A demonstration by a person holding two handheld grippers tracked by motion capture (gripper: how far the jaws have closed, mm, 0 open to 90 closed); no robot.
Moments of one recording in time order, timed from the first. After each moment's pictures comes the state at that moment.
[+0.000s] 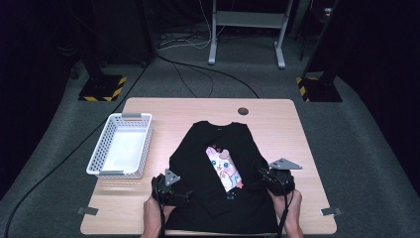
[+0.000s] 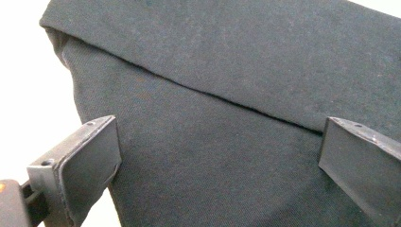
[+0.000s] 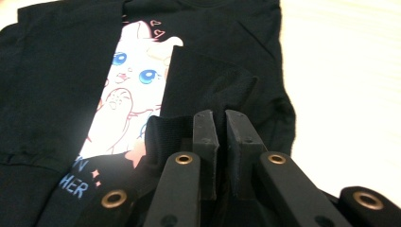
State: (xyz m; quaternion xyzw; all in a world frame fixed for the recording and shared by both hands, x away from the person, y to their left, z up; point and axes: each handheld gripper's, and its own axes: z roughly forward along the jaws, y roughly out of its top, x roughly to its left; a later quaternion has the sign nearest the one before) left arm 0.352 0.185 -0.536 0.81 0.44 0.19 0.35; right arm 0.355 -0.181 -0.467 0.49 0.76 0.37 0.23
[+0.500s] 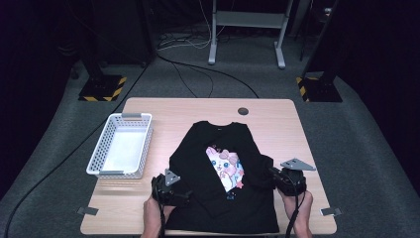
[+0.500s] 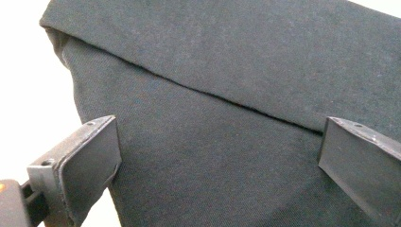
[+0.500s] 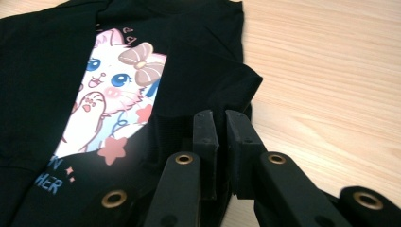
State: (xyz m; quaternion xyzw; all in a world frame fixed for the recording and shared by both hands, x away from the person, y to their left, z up) left arm 0.351 0.185 -0.536 0.81 0.44 0.19 0.34; right arm 0.349 -0.208 -0.458 0.51 0.74 0.37 0.24
